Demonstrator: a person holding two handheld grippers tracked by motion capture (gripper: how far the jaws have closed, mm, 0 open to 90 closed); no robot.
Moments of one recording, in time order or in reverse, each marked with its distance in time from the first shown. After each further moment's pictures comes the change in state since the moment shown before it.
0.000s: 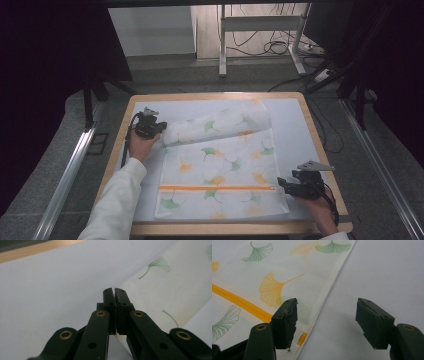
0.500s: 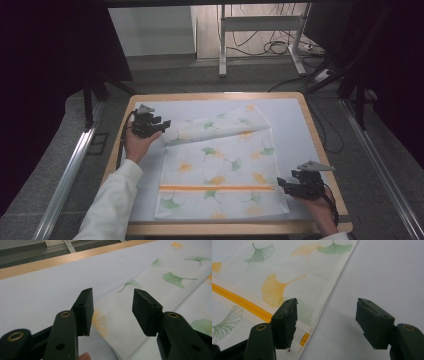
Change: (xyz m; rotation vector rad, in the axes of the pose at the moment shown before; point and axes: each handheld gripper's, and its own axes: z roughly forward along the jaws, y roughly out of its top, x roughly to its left) left arm -0.011 0.004 -0.032 -0.099 -0.075 -0.006; right arm 0.002 0.001 -0.001 -0.006 0.005 -0.003
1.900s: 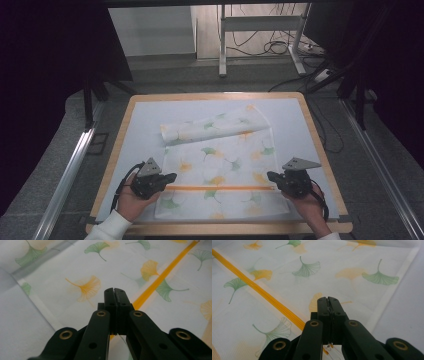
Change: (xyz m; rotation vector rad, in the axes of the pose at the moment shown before) left arm -0.109 -0.103 -0.089 0.127 -0.235 0.185; right arm 0.039 0.027 -0.001 -0.037 0.153 -0.154
